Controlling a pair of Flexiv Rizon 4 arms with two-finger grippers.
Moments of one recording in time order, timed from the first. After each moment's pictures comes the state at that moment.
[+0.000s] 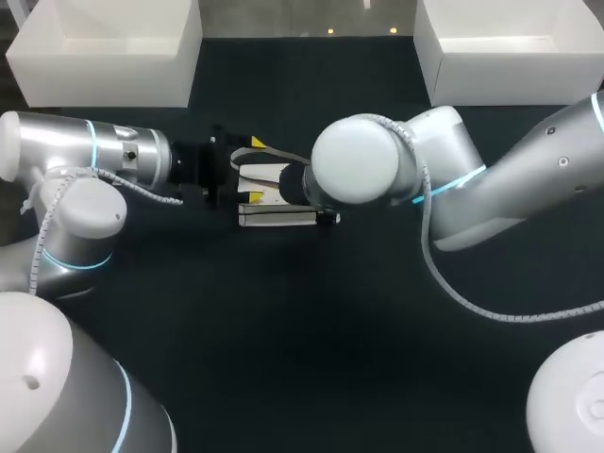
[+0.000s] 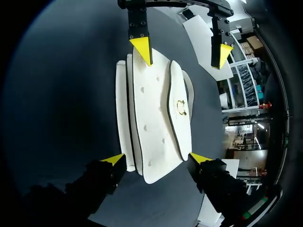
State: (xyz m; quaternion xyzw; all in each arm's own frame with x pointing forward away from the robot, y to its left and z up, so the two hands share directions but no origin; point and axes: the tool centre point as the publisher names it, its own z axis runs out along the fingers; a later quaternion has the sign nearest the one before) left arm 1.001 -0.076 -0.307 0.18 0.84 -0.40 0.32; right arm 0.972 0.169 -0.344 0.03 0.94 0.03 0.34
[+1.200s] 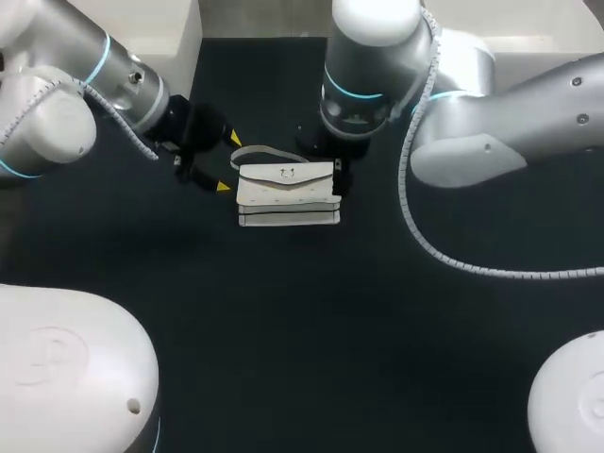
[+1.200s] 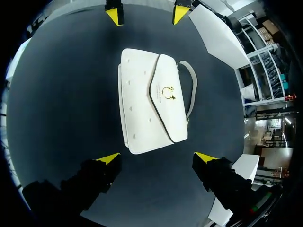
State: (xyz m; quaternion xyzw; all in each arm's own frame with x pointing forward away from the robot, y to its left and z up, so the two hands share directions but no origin) left arm 0.981 -0.024 -0.280 0.16 0.94 -0.25 0.17; right arm 0.982 0.140 -0.301 0.05 0.98 0.03 0.19
